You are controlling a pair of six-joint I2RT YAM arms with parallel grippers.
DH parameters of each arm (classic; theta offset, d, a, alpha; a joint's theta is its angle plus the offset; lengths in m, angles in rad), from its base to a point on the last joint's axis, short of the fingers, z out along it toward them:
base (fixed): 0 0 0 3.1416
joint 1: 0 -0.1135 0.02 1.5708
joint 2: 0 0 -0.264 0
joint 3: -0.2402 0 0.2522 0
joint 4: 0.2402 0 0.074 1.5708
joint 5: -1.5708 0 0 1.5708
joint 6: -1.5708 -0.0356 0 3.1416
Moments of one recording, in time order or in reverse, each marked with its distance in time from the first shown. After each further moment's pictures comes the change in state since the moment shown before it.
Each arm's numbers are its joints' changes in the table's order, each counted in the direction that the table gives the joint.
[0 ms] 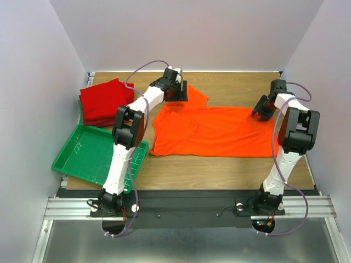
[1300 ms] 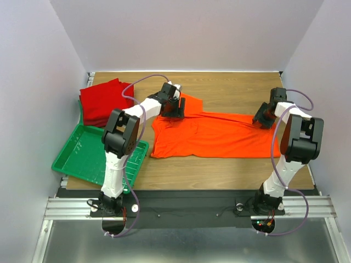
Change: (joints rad) left arm 0.050 -0.259 0.512 -0.142 0.005 -0.053; right arm 0.000 -0.175 0.262 -0.097 -0.056 0.014
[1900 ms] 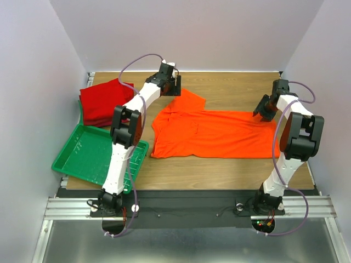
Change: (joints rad) left arm -0.067 0.257 -0.581 0.222 0.164 -0.018; right arm 0.000 0.045 -0.176 0.112 0.071 -0.005
